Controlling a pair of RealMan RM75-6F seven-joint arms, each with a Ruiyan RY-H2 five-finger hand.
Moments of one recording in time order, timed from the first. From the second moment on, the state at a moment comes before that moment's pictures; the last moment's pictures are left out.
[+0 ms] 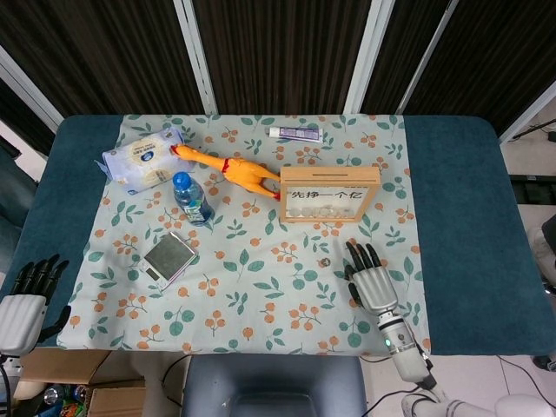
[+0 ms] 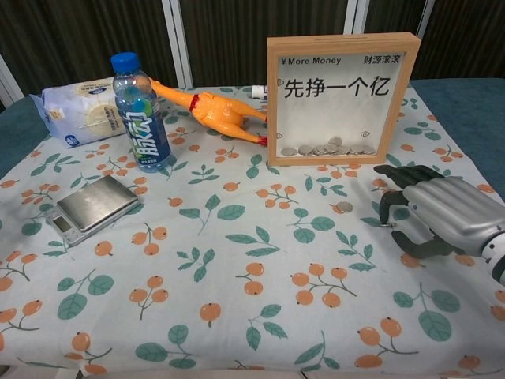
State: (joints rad) left arm -0.12 -1.16 -0.01 -1.48 1.54 1.46 -0.01; right arm 0.39 -1.86 0.08 -1.00 -1.46 1.20 -0.31
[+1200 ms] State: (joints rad) left arm -0.12 -1.17 -0.01 -1.46 1.54 1.45 -0.03; right arm 0.39 -1.88 0.06 -0.94 -1.51 1.27 -0.25
